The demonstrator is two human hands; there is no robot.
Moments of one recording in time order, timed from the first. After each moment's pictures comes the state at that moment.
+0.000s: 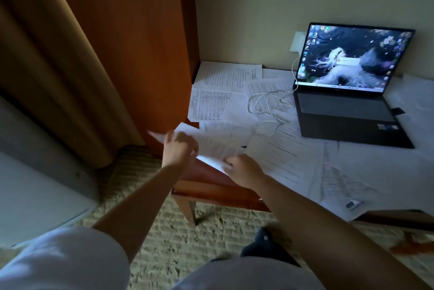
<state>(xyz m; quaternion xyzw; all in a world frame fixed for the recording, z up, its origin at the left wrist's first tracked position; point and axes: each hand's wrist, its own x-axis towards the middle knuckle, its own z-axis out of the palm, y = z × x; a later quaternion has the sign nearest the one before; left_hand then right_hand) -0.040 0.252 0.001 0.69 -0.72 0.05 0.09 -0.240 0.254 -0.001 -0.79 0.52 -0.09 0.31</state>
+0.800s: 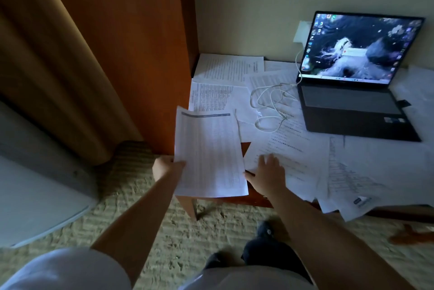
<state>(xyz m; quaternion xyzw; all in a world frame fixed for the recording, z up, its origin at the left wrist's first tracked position) -0.028 0.276 -0.026 0.85 -0.29 -0.34 0.29 -0.273 0.254 -0.060 -0.68 0.71 0.11 0.13</state>
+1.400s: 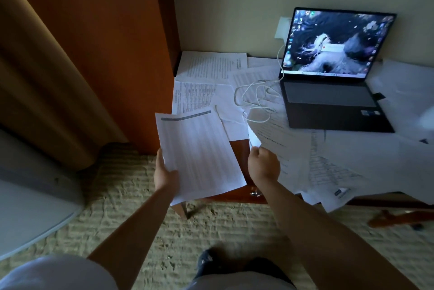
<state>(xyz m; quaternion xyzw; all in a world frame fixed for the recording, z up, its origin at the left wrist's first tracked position) -0.052 0.282 -0.047 0.77 -0.34 -0.40 0.37 -0.277 0.254 -0.014 -0.52 0.80 -0.23 0.20</state>
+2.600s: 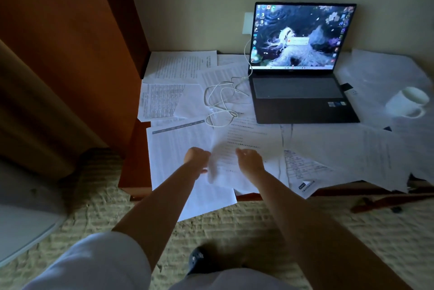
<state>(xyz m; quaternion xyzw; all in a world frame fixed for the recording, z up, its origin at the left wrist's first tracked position) -0.209 0.220 -0.024 0.73 -0.30 -0.56 0.24 -0.360 0.239 -0.028 -0.51 0.74 -0.21 0.39</state>
